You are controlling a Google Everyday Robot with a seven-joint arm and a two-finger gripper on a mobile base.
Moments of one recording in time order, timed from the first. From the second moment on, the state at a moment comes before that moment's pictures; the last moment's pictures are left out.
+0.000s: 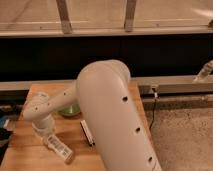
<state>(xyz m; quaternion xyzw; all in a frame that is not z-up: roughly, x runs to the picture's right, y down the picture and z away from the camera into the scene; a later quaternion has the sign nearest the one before) -0.312 0.252 0.764 -0.38 0.05 0.30 0.87</state>
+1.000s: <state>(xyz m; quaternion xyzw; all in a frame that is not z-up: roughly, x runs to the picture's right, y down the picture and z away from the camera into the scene) -0.310 0.140 0.720 -0.31 -0.02 0.30 0.90</state>
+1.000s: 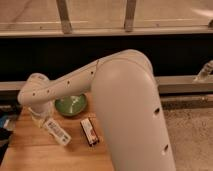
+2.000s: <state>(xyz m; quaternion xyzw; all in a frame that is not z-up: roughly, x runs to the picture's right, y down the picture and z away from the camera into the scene) -0.313 0.083 0.724 -0.30 -0.14 0.32 0.89</state>
